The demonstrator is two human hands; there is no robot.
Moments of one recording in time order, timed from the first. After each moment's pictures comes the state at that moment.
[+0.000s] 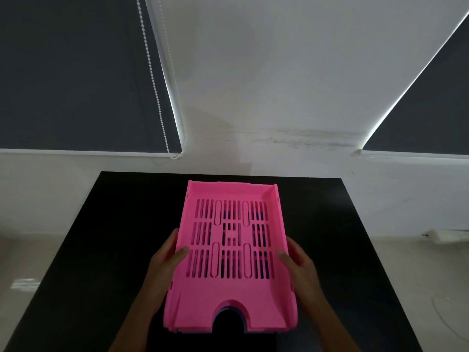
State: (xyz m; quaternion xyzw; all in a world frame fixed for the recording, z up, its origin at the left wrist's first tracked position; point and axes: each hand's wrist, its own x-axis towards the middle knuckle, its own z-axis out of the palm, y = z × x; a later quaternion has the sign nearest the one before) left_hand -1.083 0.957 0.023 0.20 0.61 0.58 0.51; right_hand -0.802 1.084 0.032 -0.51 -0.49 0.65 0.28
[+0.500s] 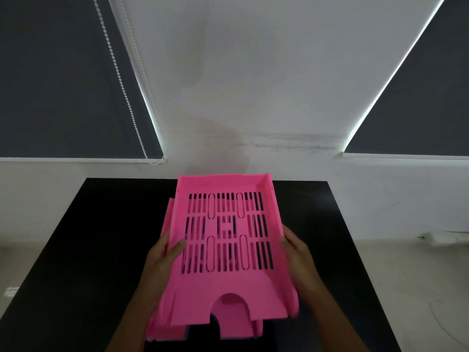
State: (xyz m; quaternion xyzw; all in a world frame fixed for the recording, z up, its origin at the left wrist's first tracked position) left_hand -1.022 0.992 0.065 0.23 0.59 0.61 0.47; right_hand -0.769 1.119 0.084 -0.47 -0.55 0.63 0.29
